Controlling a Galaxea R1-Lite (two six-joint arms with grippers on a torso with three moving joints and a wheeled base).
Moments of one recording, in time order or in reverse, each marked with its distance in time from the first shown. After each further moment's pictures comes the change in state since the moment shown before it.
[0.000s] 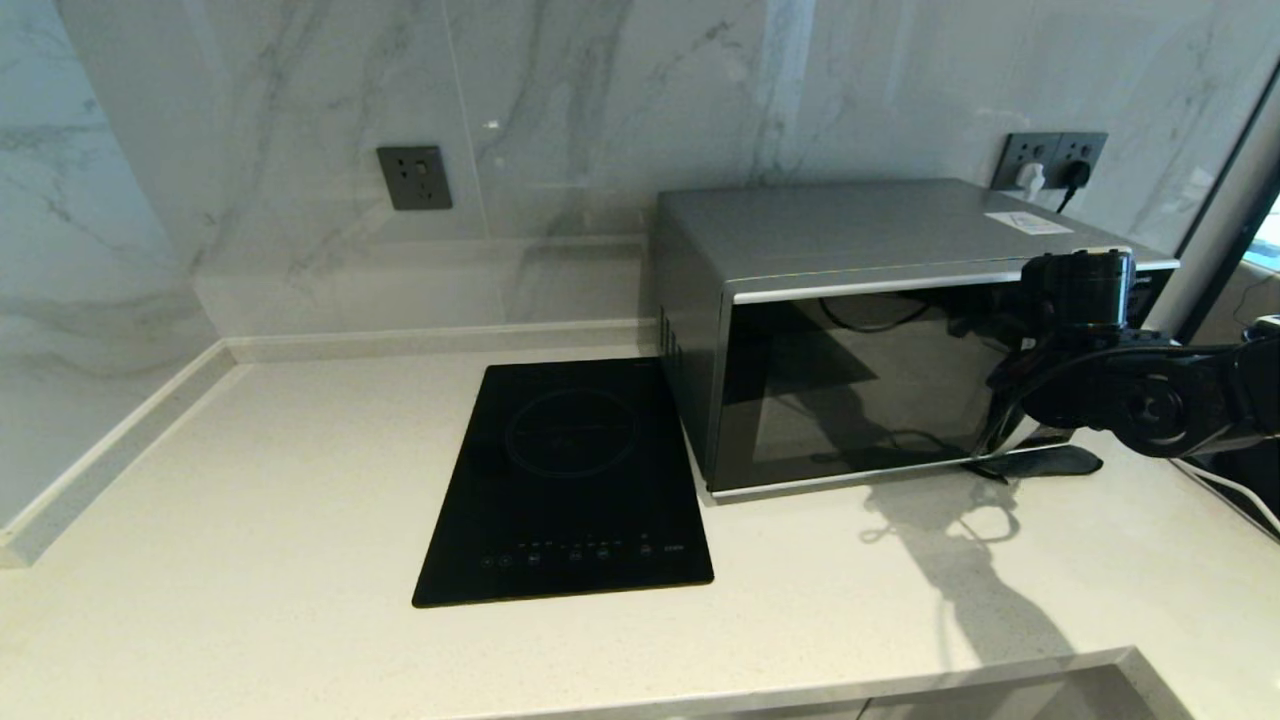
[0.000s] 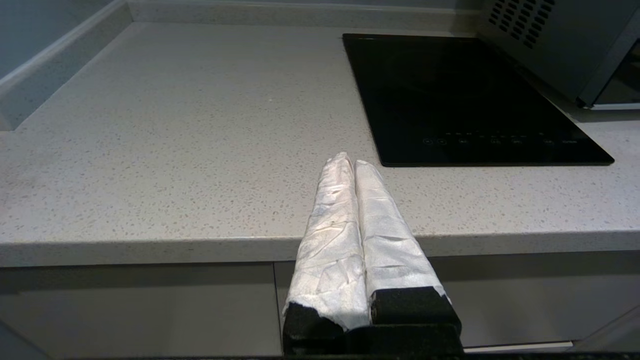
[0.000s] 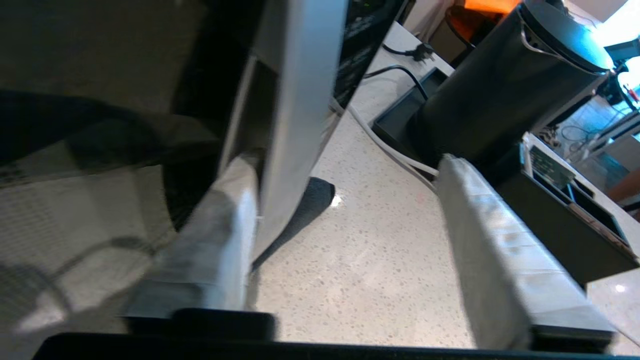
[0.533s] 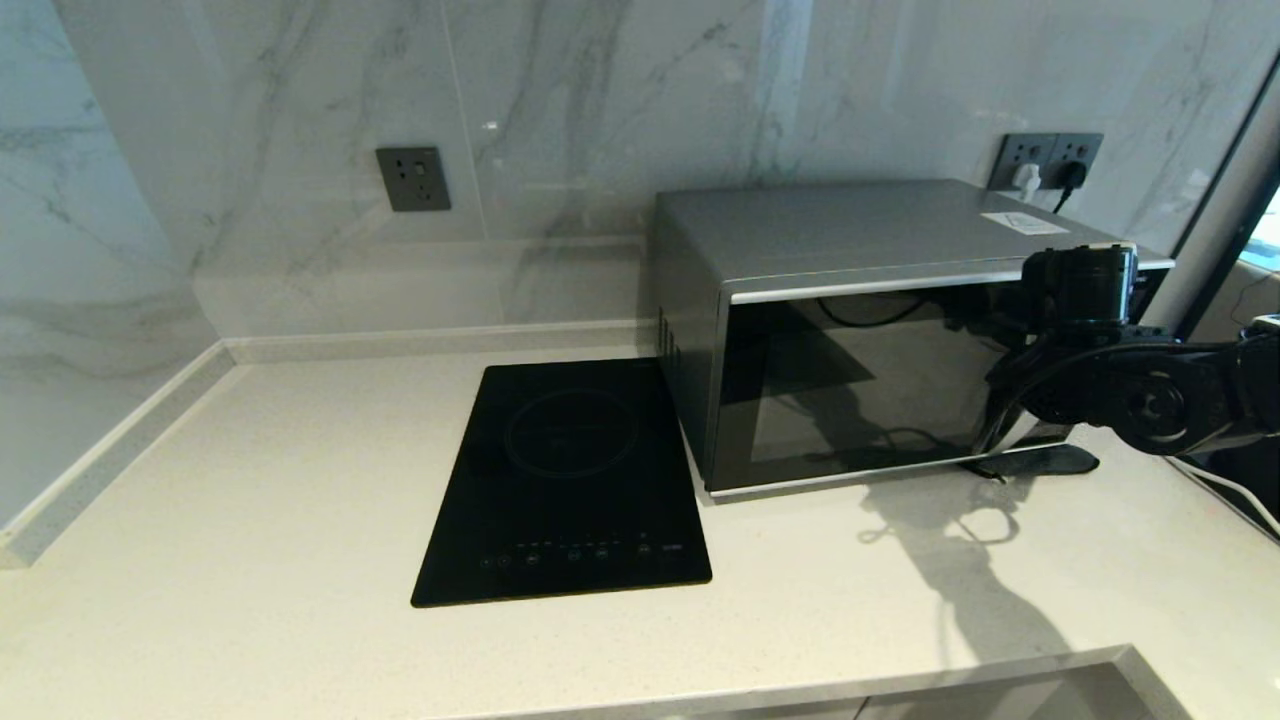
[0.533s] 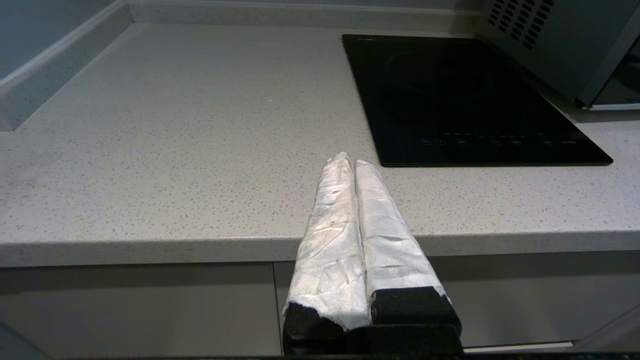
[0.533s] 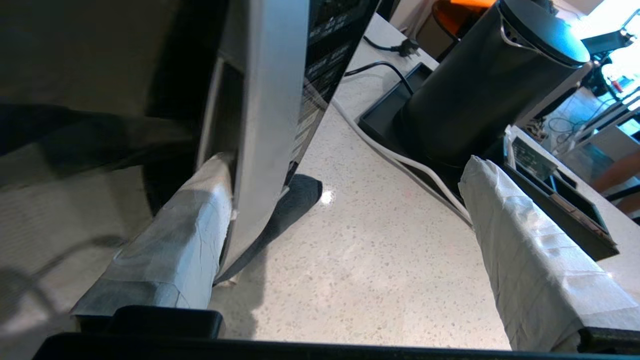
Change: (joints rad) left arm 0.000 0.000 0.000 0.000 0.000 0.000; right arm 0.017 0.003 -0.012 0.001 -0.022 0.000
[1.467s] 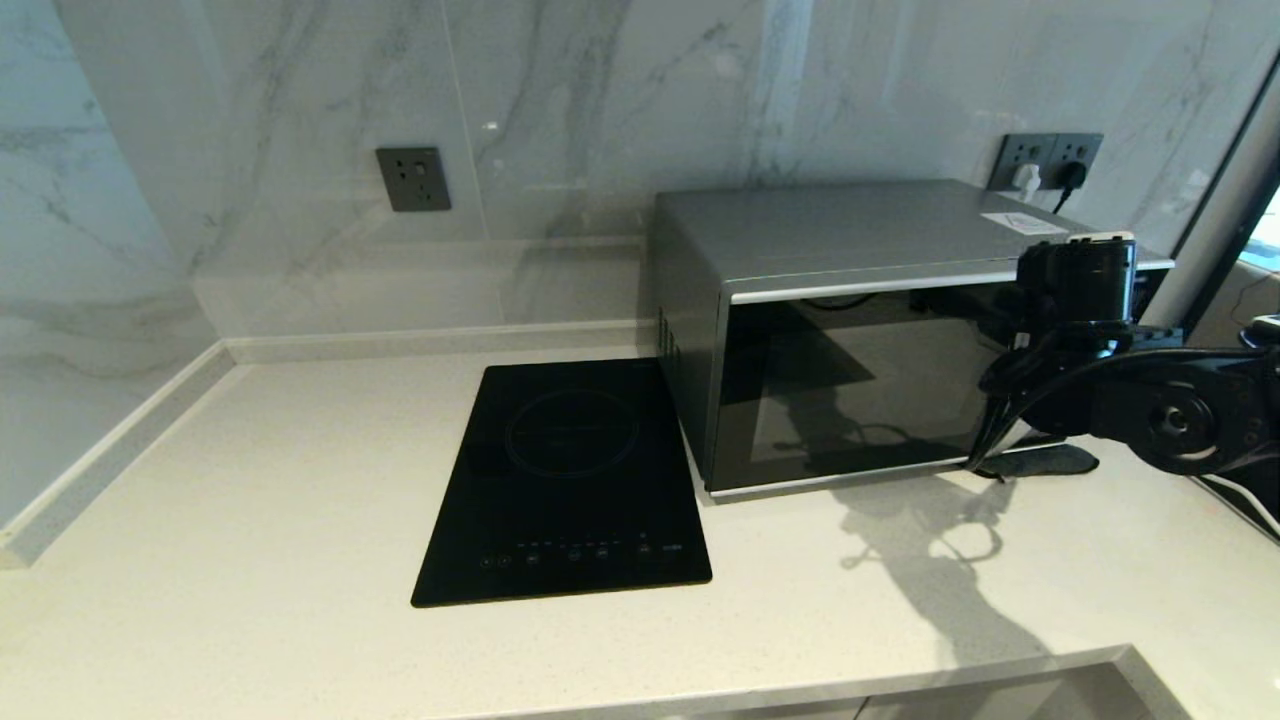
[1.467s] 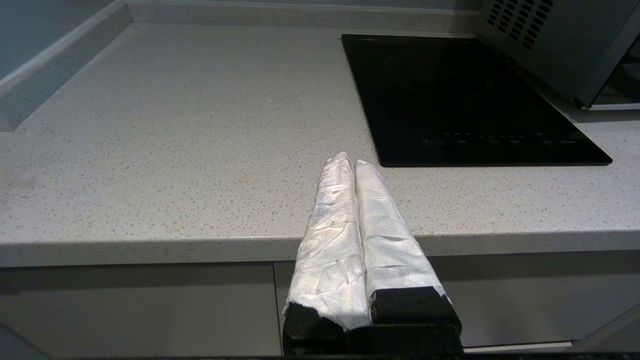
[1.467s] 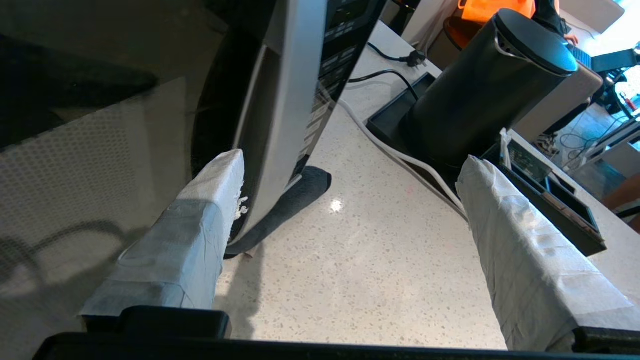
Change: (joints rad) left arm 0.000 0.000 0.000 0.000 0.000 0.000; right arm 0.101 -0.083 0.068 -0.001 -0.043 0.000
